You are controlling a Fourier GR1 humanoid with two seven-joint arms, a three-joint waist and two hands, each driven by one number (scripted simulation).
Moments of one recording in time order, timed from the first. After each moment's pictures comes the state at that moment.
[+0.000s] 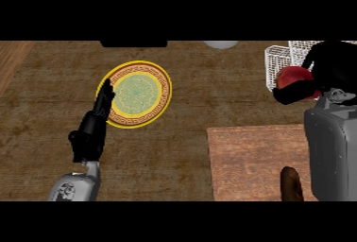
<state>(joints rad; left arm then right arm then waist) -0.15 0.02 -0.07 -1.55 -0.18 0.17 0.05 -0.64 -0.15 -0.14 -1.64 1.47 0.68 0.62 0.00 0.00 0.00</state>
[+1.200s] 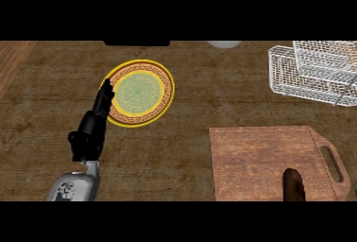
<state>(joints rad) -0.16 0.02 -0.06 -1.54 -0.17 0.16 0.03 -1.06 -0.38 -0.41 -1.22 1.30 0.51 0.60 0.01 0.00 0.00</state>
